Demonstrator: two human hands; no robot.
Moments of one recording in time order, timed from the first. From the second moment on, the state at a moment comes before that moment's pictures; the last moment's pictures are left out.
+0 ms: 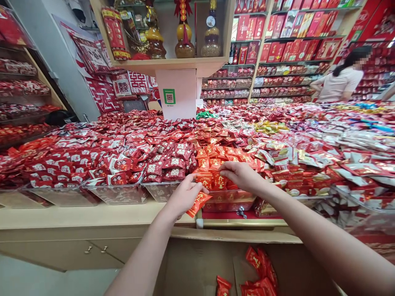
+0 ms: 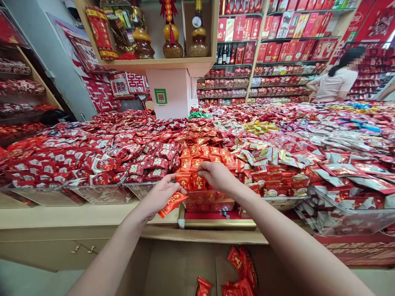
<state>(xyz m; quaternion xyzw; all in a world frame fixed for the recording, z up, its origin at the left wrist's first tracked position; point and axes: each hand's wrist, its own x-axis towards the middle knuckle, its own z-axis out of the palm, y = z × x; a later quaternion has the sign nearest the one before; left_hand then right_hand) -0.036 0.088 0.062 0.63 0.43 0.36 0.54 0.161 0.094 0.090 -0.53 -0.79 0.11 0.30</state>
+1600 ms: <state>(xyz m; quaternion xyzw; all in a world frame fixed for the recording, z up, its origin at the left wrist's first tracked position) 0.006 0.035 0.064 0.73 0.39 0.24 0.51 0.170 0.002 0.040 -0.48 -0.63 0.39 0.47</state>
